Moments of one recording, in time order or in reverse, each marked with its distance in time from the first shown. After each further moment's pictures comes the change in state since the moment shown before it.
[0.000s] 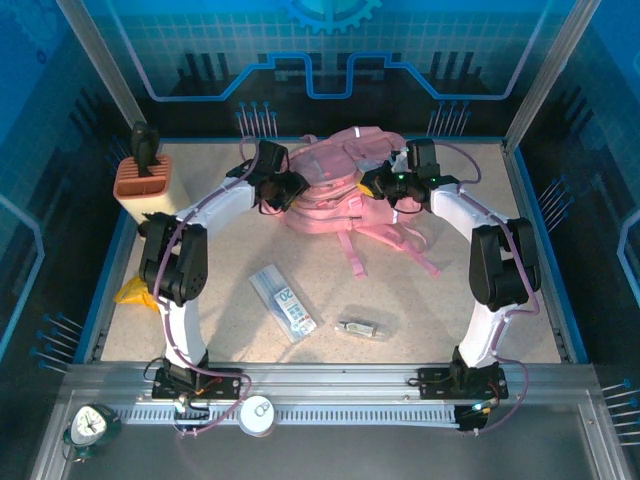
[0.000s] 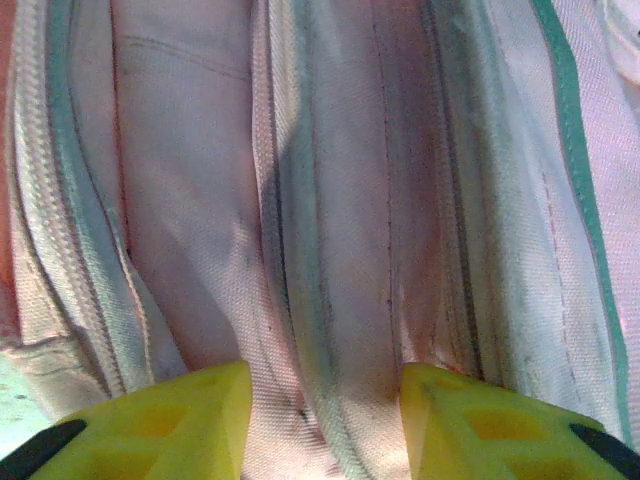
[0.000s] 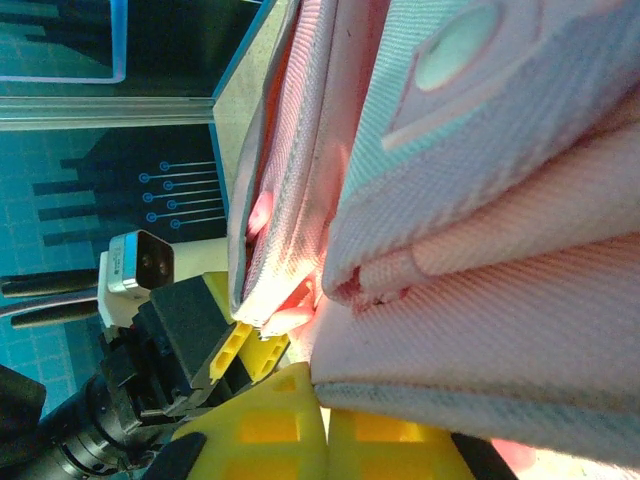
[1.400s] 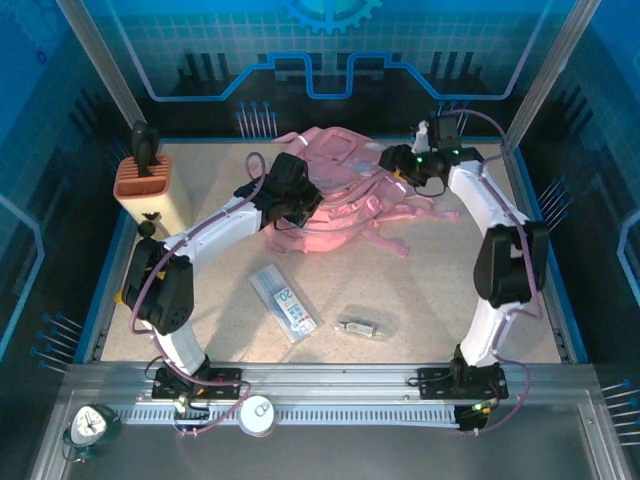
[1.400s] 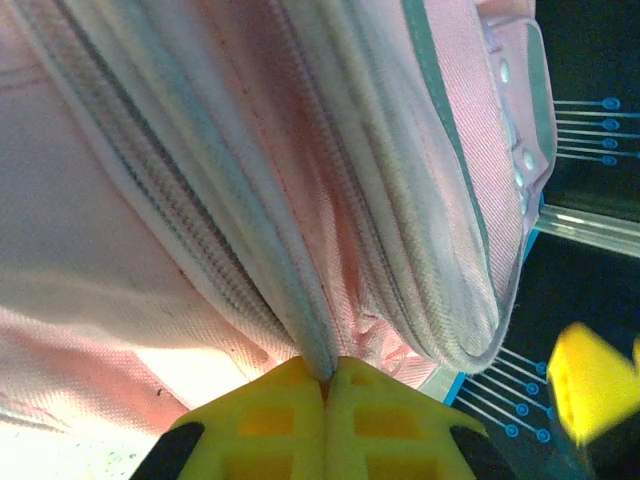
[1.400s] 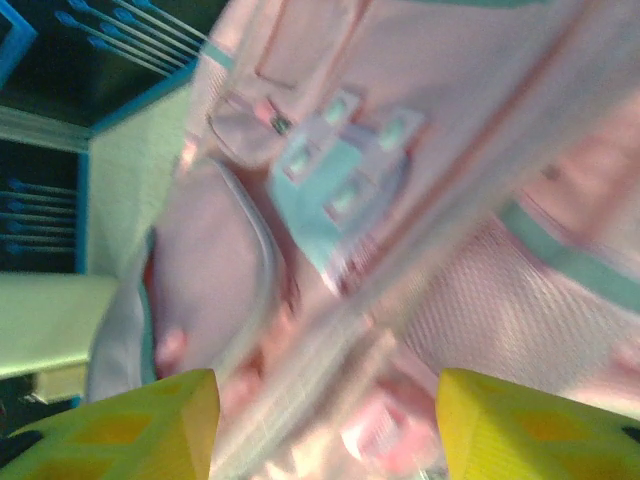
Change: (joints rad) left arm -0.183 -0.218 -0.150 0.038 -0.114 -0.361; right arm -0.088 -0.042 0.226 -0.435 0.243 -0.477
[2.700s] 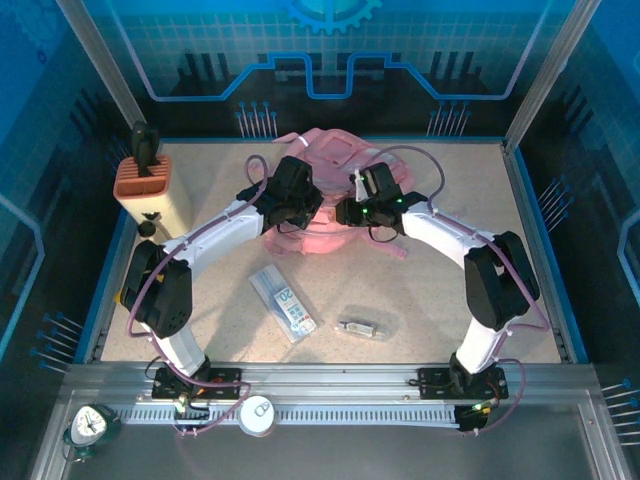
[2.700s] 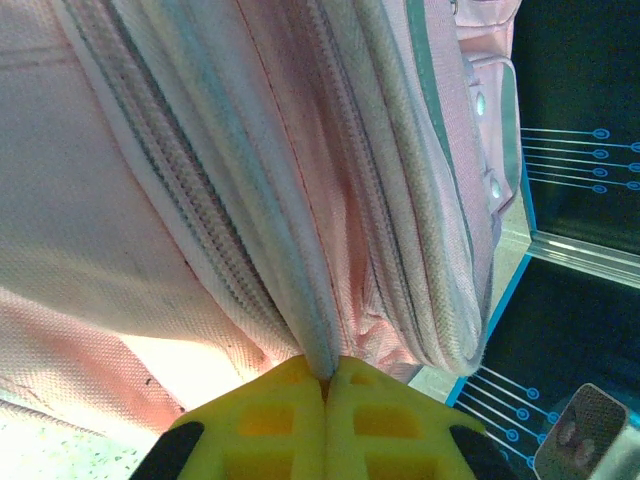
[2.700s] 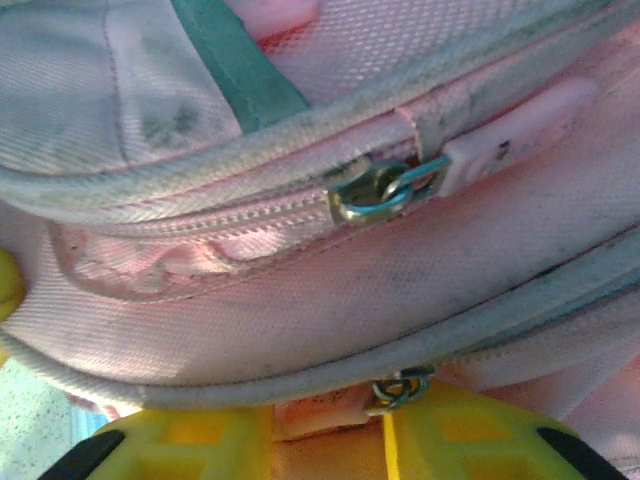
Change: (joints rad) left arm -0.037 -0.017 -0.005 -0.003 -0.076 -0.057; right arm 0.366 -0.058 -0.313 0.256 0.254 -0.093
